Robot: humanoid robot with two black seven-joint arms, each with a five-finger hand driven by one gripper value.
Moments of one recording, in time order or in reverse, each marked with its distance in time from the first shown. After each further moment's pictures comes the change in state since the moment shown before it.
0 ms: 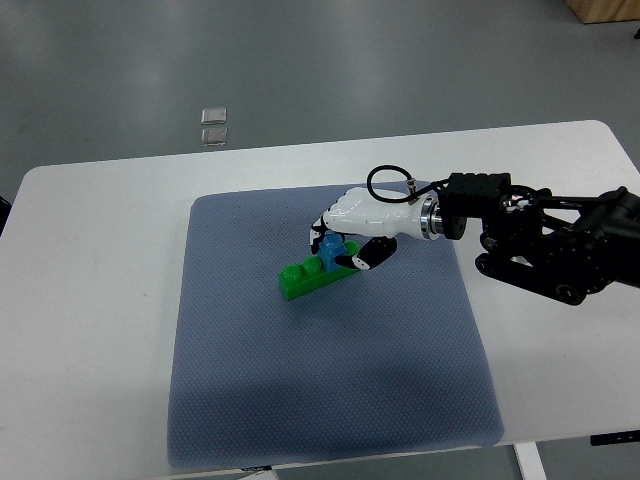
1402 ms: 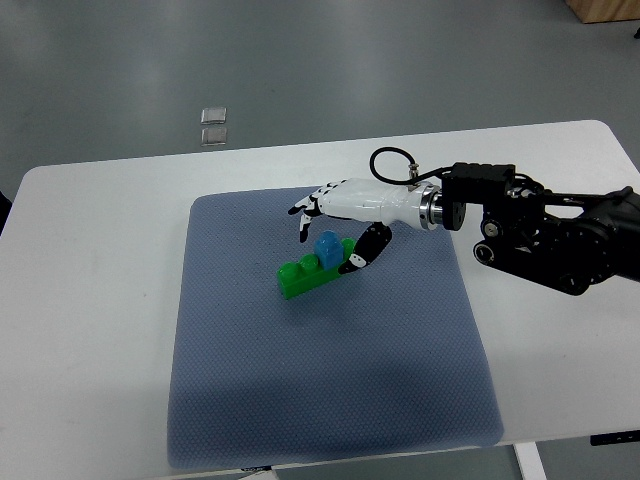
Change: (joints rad) left arm 0.000 0.000 0.000 0.000 0.000 0.000 0.000; right arm 0.008 -0.023 0.074 0.045 0.220 0.081 0.002
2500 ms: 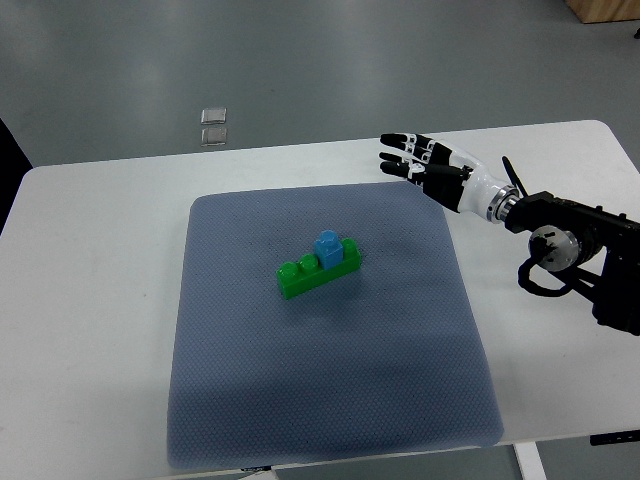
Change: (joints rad) left arm 0.000 0.000 0.000 0.000 0.000 0.000 0.000; right arm -0.212 0.001 0.126 -0.279 1.541 0.250 -0.053
